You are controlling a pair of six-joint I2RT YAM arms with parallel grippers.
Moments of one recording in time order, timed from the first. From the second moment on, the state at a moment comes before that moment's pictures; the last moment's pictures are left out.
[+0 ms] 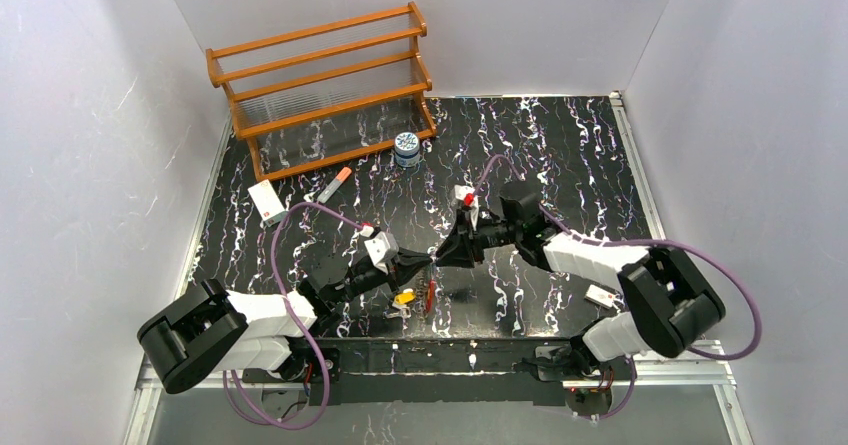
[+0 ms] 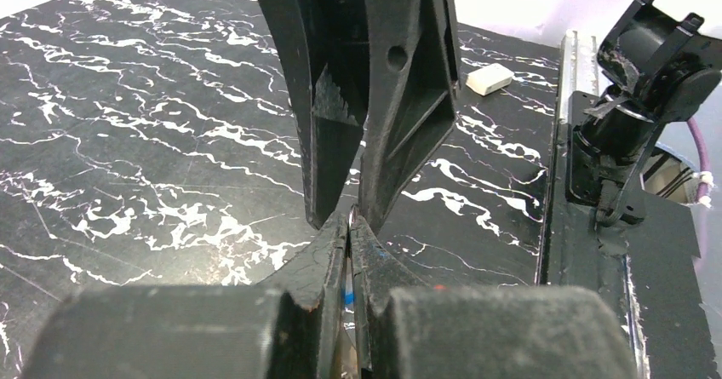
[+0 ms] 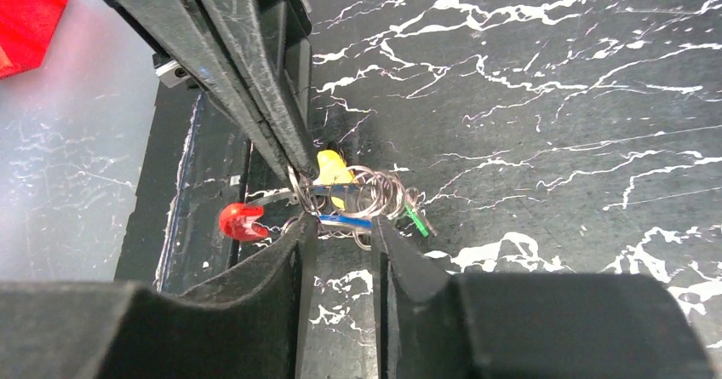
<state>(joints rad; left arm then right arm) -0.86 1.20 0.14 1.12 0.30 -0.10 0.63 1.44 0.62 0.37 -1.02 -0.04</state>
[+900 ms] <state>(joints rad) -0.86 1.20 0.14 1.14 0.30 -0.10 0.63 1.38 0.56 0.49 -1.07 -0.03</state>
